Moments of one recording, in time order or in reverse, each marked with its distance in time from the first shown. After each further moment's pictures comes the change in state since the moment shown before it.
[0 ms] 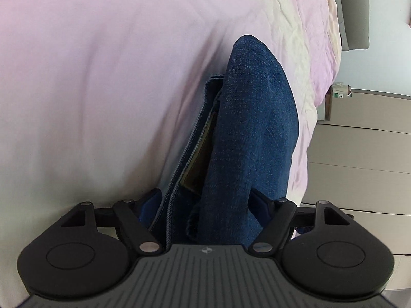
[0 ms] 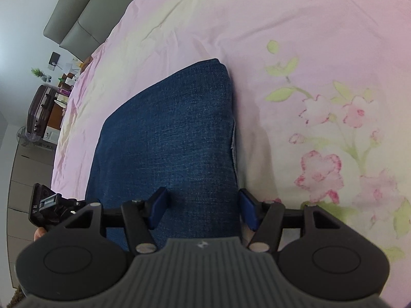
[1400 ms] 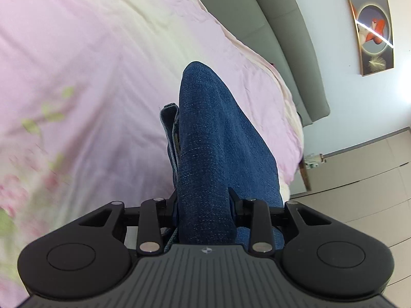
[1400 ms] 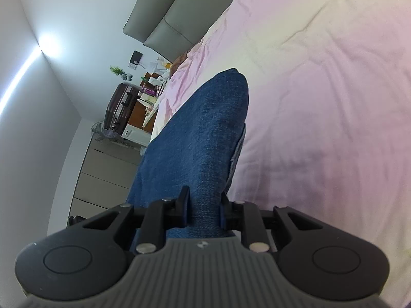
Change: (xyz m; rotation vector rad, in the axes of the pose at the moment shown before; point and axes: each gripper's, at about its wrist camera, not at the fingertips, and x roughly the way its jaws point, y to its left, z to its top) left arm -0.200 -0.017 -0.041 0.112 -0.492 -0.010; right arm 0.017 0.156 0.015 -0.083 -0.012 0.378
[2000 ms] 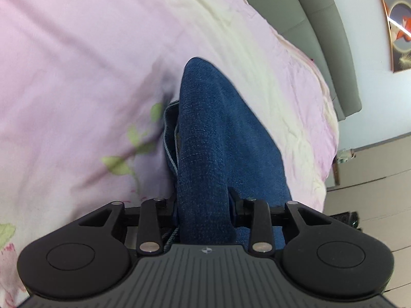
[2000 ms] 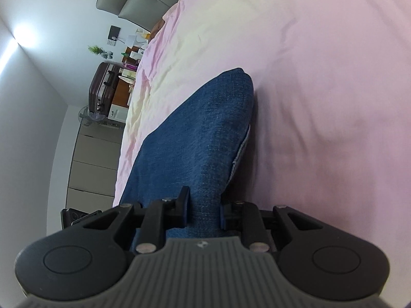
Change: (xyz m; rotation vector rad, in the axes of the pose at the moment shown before) left arm 0.022 0.098 0.031 0.003 0.069 0.112; right arm 0.158 -0.037 0.001 0.067 0.135 -0.042
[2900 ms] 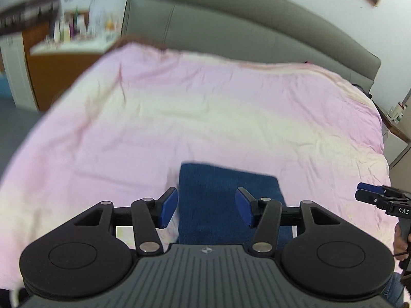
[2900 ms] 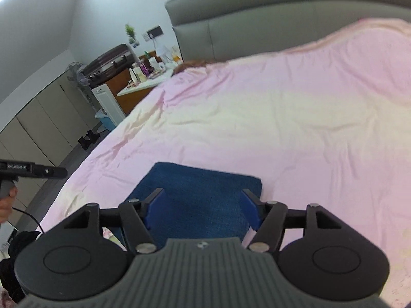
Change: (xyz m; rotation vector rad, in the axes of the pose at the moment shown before) left arm -0.189 -0.248 -0.060 0.483 -0.305 0.484; right arm -0.143 0.179 -0.042 -0.644 -0.238 -0.314
